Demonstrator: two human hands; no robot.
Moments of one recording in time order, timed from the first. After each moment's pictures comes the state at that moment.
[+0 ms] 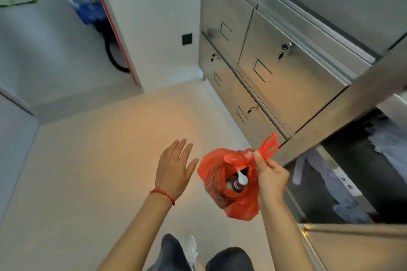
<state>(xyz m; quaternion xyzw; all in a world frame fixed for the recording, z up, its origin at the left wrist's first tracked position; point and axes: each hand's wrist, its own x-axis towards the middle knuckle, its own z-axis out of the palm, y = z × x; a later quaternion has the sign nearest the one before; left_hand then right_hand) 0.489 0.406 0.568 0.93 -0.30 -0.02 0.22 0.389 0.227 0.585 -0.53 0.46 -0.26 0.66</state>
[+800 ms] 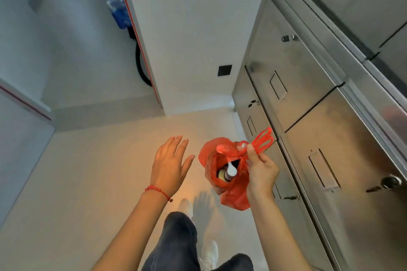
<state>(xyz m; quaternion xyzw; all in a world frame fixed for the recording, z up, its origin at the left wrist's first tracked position) 0.875 0.310 0.557 0.97 -0.16 -0.03 0.21 0.829 0.124 0.578 -0.55 0.38 -0.18 0.72</state>
